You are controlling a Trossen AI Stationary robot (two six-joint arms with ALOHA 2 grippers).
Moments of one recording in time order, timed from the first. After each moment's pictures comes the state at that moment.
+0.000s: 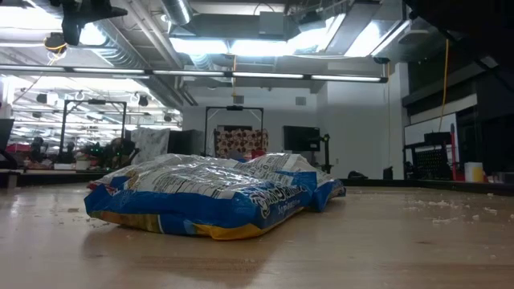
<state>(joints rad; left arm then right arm) -0.48 0.24 0.49 -0.12 -0.98 -0.52 0.25 2.56 2.35 -0.04 -0.02 -0.16</state>
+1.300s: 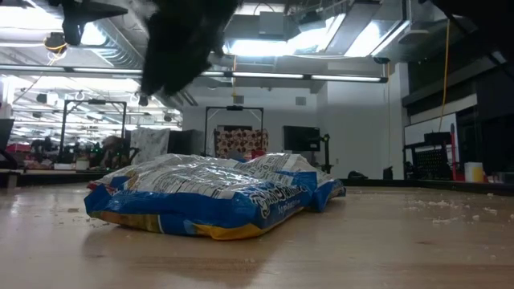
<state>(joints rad) -0.48 0.24 0.49 -0.15 -0.91 -0.54 0.23 2.41 2.30 -0.90 0.32 0.02</state>
